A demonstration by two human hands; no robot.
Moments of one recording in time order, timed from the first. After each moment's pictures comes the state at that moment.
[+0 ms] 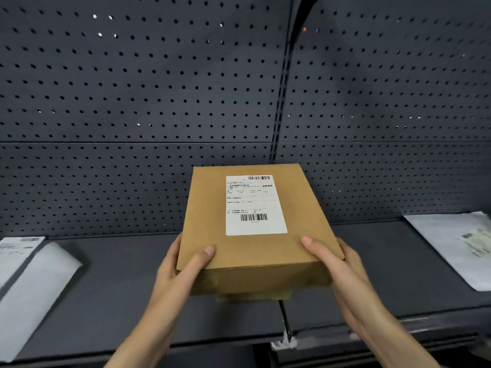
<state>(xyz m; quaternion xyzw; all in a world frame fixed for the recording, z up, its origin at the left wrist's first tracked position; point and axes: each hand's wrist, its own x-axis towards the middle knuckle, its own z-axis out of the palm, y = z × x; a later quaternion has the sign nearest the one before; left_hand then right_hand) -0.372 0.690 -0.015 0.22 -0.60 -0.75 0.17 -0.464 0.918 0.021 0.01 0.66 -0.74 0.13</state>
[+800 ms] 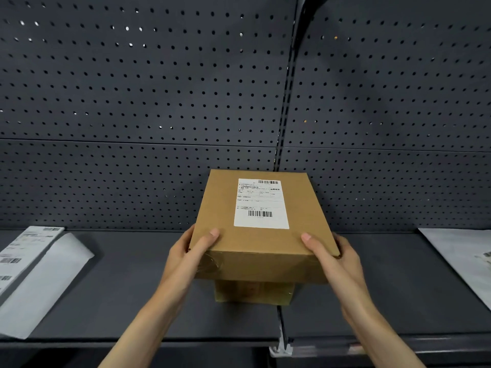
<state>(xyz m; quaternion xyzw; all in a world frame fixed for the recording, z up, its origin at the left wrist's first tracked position) -0.407 0.694 -0.019 0.24 -0.64 -0.71 0.17 -0.503 0.929 -0.001 -0.04 0.75 -0.65 0.09</state>
